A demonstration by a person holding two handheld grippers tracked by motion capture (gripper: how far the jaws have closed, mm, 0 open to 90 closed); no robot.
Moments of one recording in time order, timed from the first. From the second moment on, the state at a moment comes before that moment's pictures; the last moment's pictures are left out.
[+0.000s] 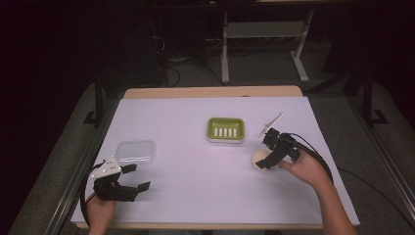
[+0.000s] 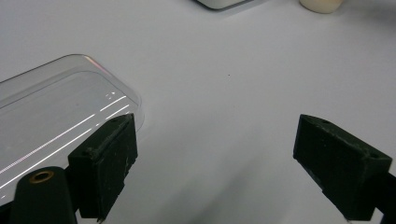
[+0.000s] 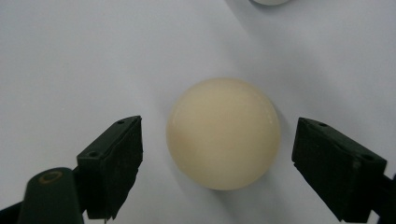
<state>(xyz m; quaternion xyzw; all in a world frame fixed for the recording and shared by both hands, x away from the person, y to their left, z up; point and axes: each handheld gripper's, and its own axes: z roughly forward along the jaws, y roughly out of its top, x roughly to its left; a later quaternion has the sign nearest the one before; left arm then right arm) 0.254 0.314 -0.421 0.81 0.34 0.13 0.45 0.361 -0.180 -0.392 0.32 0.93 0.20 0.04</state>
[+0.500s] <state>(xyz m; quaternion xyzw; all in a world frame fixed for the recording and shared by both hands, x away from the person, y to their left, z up) 0.254 0.313 -0.421 0.81 0.34 0.13 0.45 0.367 -0.177 -0.400 0.32 0.93 0.19 0.03</state>
